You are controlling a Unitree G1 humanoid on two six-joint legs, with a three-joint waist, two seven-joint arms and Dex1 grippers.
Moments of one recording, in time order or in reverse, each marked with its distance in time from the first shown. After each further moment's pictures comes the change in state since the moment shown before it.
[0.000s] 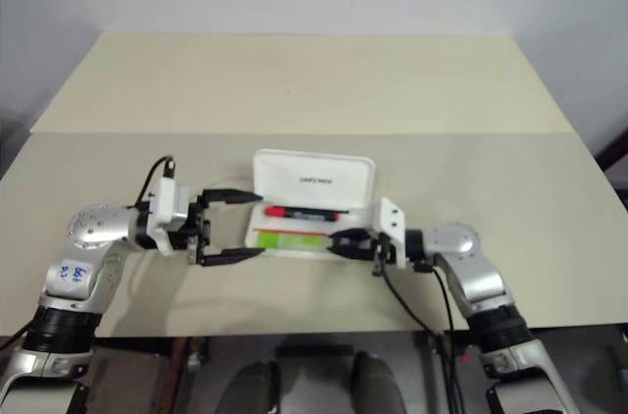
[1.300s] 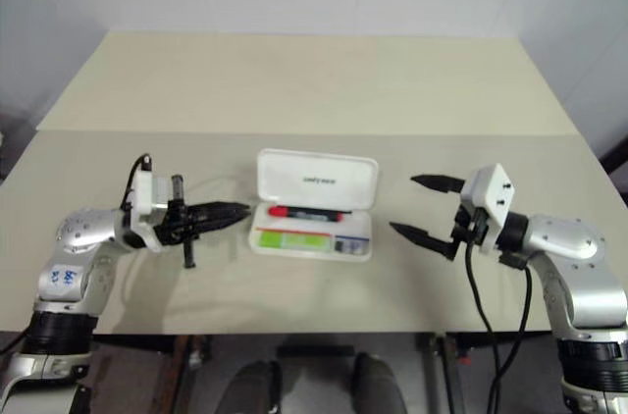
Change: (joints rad) left arm 0.021 -0.030 0.083 0.068 -0.035 -0.030 0.017; right arm 0.201 -0.234 -0.392 -0.347 0.174 0.138 -0.121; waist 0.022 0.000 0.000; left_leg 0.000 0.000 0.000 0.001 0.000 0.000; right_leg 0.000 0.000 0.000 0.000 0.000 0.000
